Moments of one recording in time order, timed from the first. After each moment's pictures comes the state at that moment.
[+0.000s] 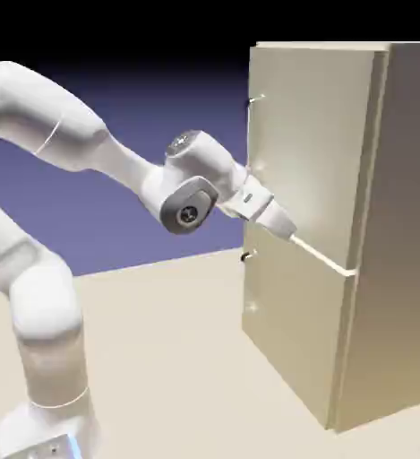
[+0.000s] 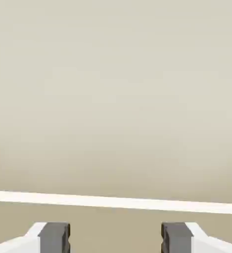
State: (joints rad) arm -0.03 -0.62 0.06 -2.80 0.11 3.03 0.86
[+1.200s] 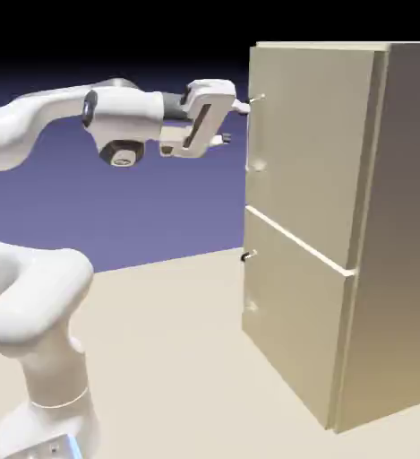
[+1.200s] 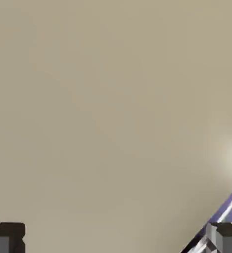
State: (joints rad) arm -0.59 -1.23 0.83 -2.63 1.64 2.92 2.42
